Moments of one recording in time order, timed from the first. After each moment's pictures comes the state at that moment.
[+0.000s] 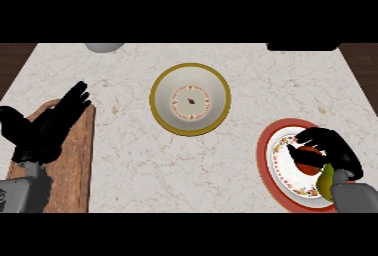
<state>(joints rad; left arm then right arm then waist) -0.19 0.24 0.14 -1.56 0.11 -0.21 0.32 -0.14 -0.26 -0.09 -1.34 0.61 0.12 0.48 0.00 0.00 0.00</state>
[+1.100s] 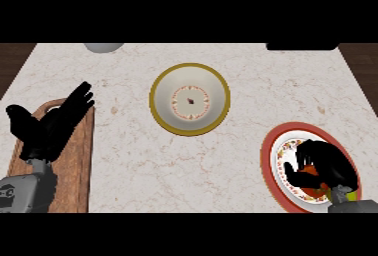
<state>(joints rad) -0.20 0.22 0.15 -1.51 0.08 -0.22 0.29 -0.04 -0.36 0.13 -1.44 0.85 0.15 0.26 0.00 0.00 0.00</state>
